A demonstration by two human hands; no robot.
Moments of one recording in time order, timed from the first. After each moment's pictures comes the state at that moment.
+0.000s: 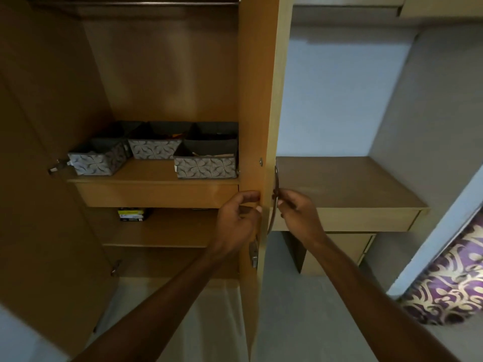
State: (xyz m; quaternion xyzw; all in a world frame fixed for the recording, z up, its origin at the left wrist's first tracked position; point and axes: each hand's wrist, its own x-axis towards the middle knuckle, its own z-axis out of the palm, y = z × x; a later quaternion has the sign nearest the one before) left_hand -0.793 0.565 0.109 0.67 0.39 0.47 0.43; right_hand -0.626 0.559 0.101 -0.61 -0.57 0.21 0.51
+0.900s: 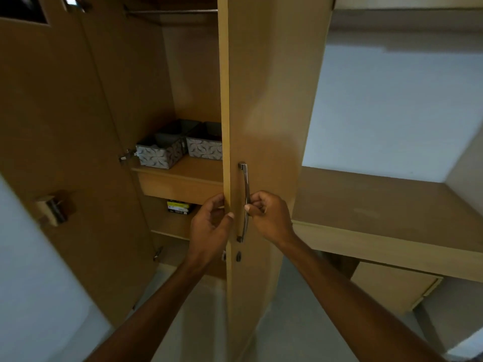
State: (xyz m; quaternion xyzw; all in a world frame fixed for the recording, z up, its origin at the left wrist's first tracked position) left_hand -0.933 0.598 0.096 0.58 0.47 0.59 0.31; right_hand -0.783 0.643 0.105 -0.52 -0.68 0.23 0.46
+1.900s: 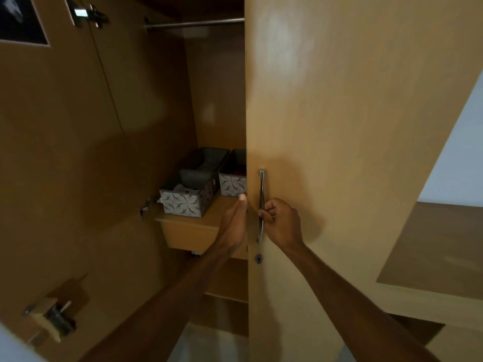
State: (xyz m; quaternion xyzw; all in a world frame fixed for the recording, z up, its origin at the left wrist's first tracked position) left_hand -1.106 0.912 0.120 0.58 0.45 0.51 0.44; right_hand -0.978 0.927 0.106 -0.60 -0.64 0.13 0.47
